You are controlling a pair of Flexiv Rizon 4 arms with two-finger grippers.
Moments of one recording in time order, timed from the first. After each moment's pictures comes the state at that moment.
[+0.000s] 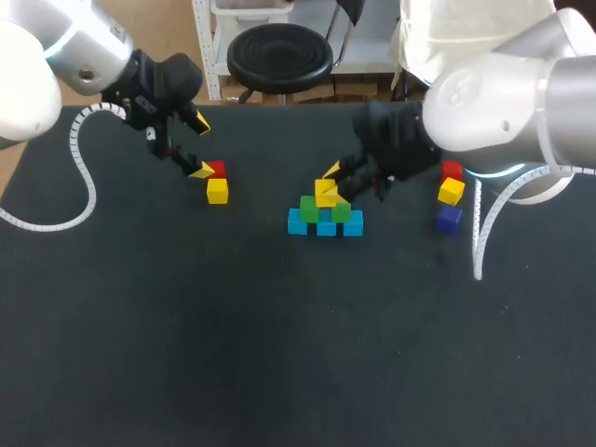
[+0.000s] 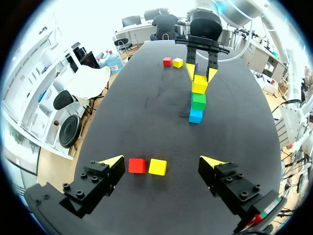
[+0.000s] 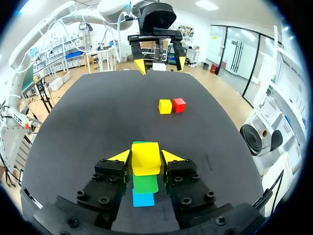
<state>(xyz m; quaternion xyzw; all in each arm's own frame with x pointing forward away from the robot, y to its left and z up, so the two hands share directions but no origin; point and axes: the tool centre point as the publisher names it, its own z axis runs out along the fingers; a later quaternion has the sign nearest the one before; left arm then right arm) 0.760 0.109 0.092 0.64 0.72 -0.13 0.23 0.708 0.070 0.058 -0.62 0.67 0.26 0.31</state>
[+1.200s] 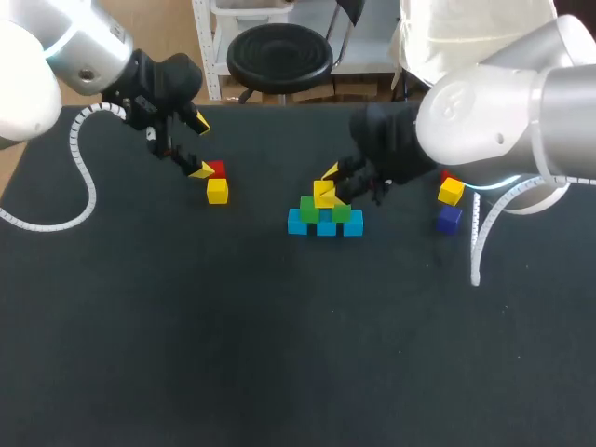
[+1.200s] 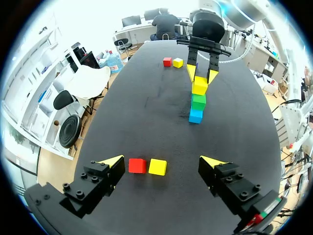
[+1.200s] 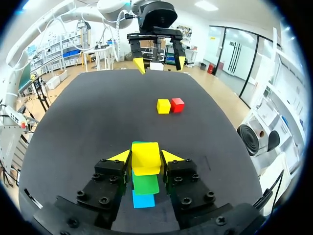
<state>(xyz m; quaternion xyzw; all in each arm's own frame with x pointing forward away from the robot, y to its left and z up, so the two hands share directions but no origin) 0.760 0.109 0.092 0.64 0.72 -0.13 0.23 0.707 0.071 0.055 -0.61 0.68 0.25 0.32</state>
